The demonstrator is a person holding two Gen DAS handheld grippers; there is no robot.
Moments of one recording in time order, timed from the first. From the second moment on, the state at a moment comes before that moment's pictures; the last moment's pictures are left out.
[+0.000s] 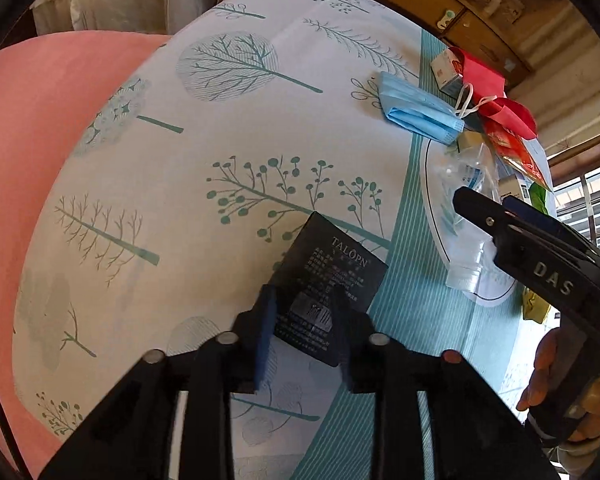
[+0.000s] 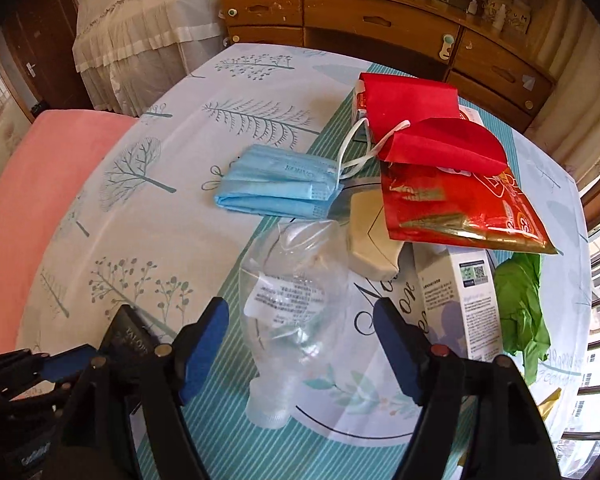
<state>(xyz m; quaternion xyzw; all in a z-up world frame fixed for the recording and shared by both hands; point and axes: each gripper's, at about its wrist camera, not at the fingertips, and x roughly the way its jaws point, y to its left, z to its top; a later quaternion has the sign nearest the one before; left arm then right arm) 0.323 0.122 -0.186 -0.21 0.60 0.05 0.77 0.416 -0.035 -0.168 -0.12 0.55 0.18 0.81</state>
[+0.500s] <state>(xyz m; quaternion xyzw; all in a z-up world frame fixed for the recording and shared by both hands) 0.365 0.076 -0.189 -0.06 0.63 0.01 0.78 0.417 -0.054 -0.179 -0.09 0.58 0.18 0.79</state>
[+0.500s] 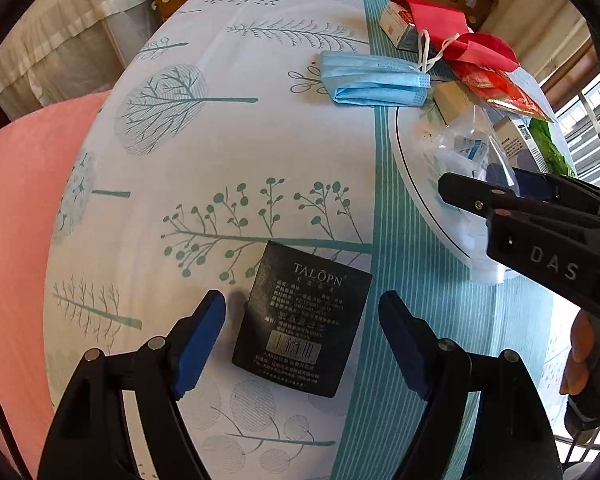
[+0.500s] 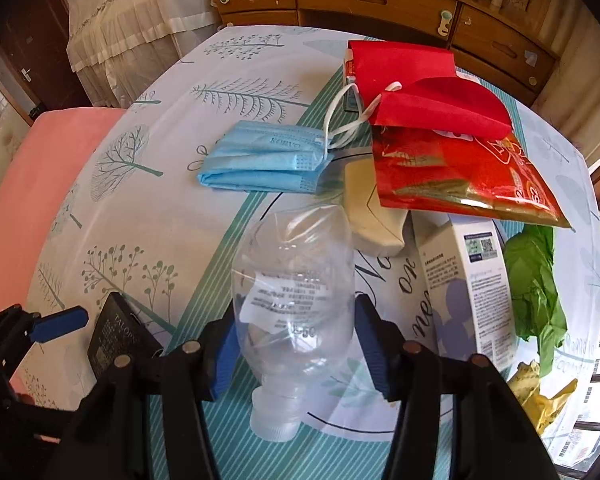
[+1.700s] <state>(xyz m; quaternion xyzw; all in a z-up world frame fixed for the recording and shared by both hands) 0.242 0.062 -0.126 -0.07 0.58 -0.02 0.81 0.274 -0.113 -0.117 0.04 0.58 0.20 0.79</state>
